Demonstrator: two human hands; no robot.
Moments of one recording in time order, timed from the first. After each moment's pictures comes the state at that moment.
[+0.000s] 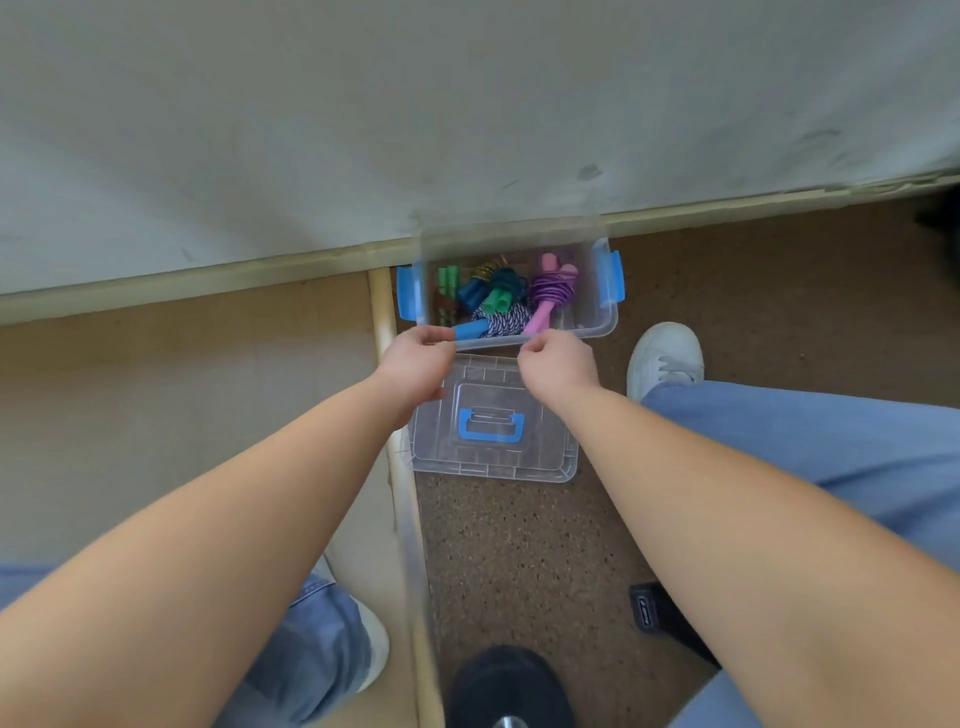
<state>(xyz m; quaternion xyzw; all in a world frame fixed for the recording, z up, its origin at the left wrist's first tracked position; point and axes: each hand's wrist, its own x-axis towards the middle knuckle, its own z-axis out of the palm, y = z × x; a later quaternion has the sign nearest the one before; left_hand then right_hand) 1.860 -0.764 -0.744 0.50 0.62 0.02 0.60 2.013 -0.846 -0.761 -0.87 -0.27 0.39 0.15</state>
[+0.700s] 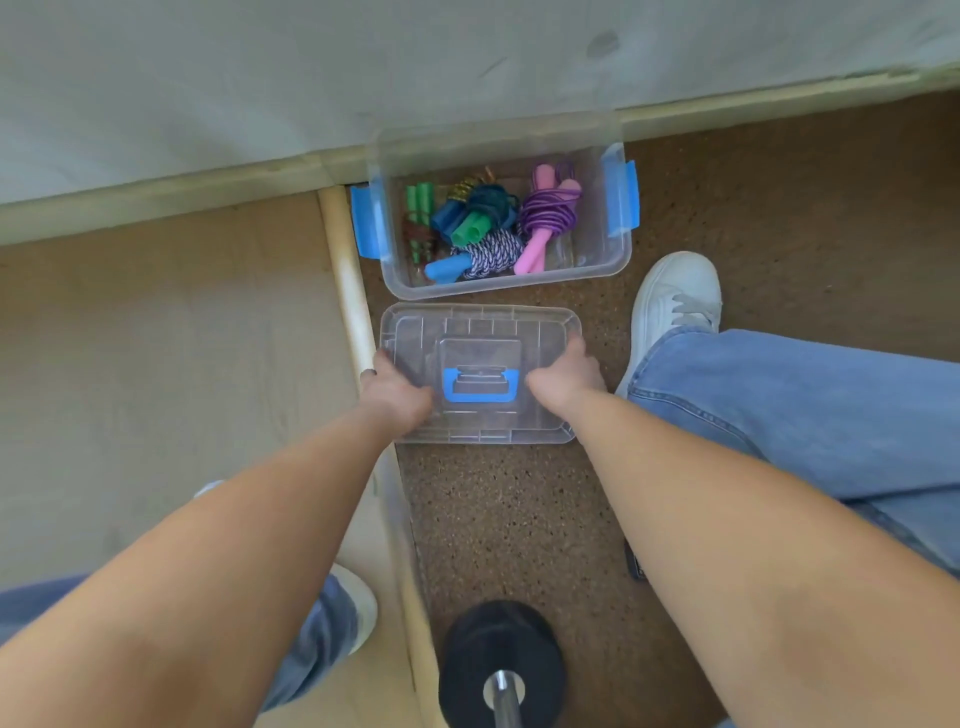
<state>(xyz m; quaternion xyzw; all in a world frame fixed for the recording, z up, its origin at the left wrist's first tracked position) 1.829 -0.803 -0.874 0.51 0.67 -0.19 0.50 2.018 -0.899 -0.866 -0.88 -0.09 0.46 0.05</state>
